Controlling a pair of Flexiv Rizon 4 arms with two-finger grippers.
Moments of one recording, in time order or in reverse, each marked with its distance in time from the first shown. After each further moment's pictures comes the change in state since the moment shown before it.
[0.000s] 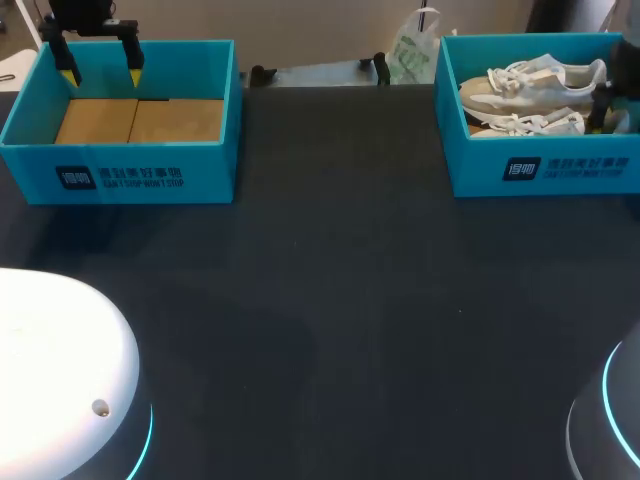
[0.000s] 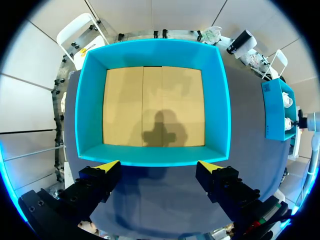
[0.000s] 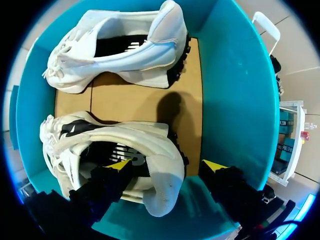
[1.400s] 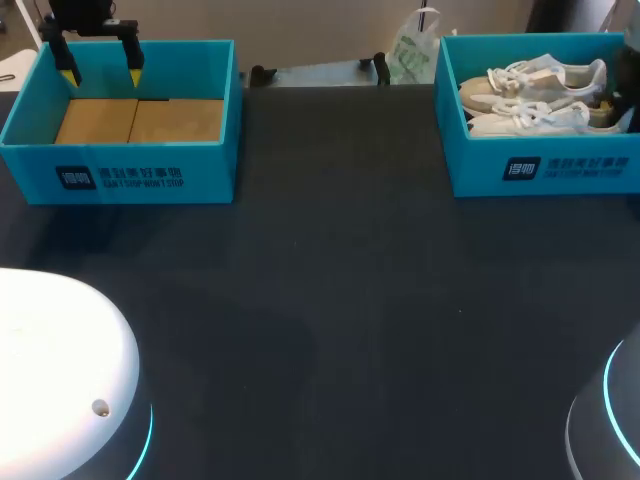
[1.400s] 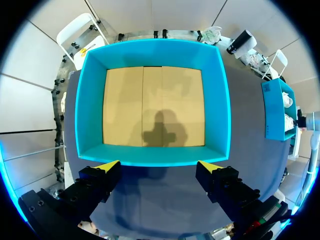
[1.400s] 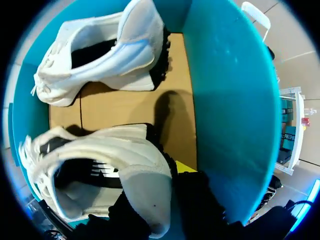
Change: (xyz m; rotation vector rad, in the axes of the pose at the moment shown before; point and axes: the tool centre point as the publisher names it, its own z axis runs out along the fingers) left arm 0.000 0.000 0.000 0.000 0.000 0.000; right arm -0.011 0.006 0.006 -0.009 -0.011 0.106
